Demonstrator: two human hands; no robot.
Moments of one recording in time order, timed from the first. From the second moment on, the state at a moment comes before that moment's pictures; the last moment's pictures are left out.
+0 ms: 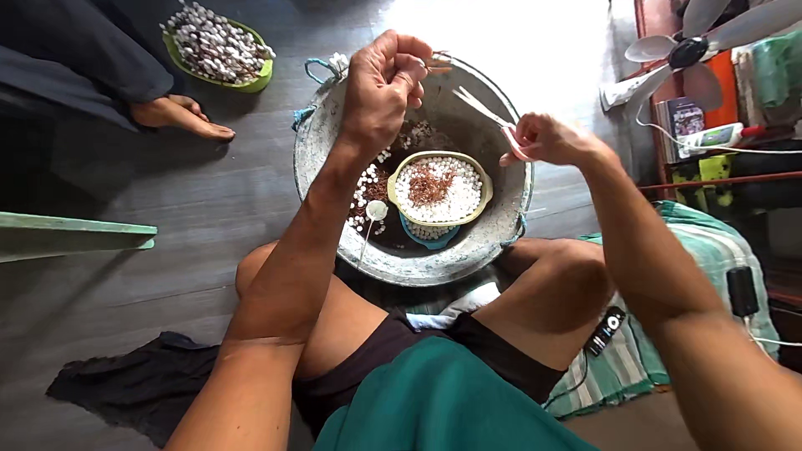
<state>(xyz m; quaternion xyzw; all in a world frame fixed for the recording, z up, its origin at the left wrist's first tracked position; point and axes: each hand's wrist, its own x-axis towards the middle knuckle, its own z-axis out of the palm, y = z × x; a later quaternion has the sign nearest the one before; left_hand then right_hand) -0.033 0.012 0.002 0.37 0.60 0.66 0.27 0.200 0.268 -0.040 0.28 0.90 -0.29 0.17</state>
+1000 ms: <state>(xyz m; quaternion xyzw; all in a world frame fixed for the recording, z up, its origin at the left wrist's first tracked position) -0.053 -0.008 0.028 0.26 0.56 0.74 0.27 0.048 0.301 -0.196 0.01 0.92 0.11 0.38</state>
